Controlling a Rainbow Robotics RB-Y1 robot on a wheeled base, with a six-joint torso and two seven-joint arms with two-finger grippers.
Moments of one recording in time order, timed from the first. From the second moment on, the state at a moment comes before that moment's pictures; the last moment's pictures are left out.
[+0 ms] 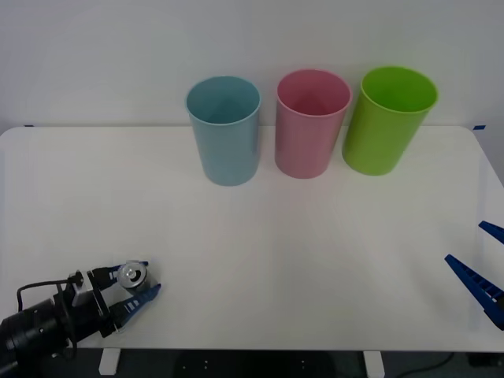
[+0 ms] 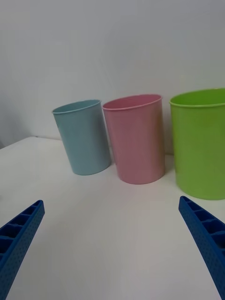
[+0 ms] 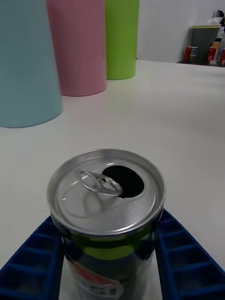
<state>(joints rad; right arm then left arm) 0.35 -0.40 -0.52 -1.66 0.96 -1.22 0.00 -0.02 0.43 0.16 -0.99 -1.10 -1.27 -0.60</state>
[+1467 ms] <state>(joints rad) 0.35 -0.40 -0.52 -1.66 0.96 -1.22 0.00 -0.02 0.32 0.32 -1.22 -0.96 -1.26 -0.35</state>
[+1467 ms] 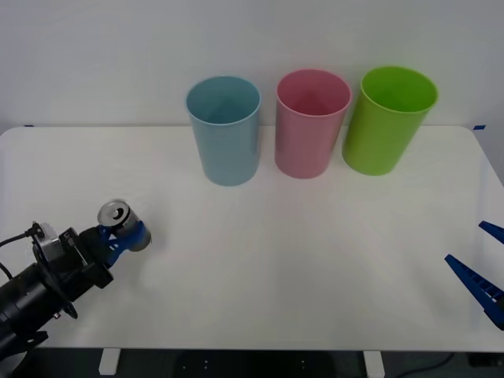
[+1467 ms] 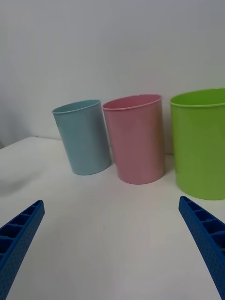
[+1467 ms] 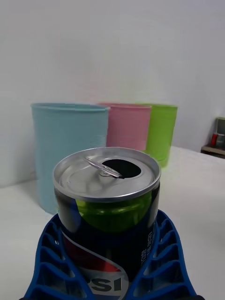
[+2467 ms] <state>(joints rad) 0.35 -0.40 -0.52 -1.66 0.96 -1.22 0.00 -0.12 0.31 0.30 -1.58 -1.04 -0.89 0.00</state>
